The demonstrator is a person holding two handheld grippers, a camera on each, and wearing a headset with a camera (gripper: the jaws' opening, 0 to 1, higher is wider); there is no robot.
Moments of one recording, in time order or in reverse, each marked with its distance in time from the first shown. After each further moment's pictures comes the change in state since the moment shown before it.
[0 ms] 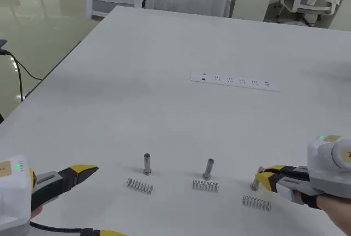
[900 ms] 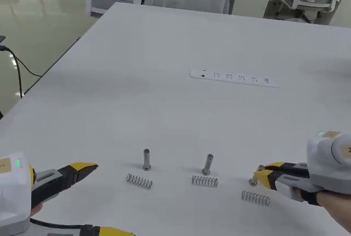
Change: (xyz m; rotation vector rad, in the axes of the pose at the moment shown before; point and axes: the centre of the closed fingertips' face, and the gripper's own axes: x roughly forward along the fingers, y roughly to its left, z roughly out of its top) left arm 0.000 -0.003 -0.003 -0.012 0.000 -0.001; right arm -0.002 0.006 -0.003 0.006 0.003 0.012
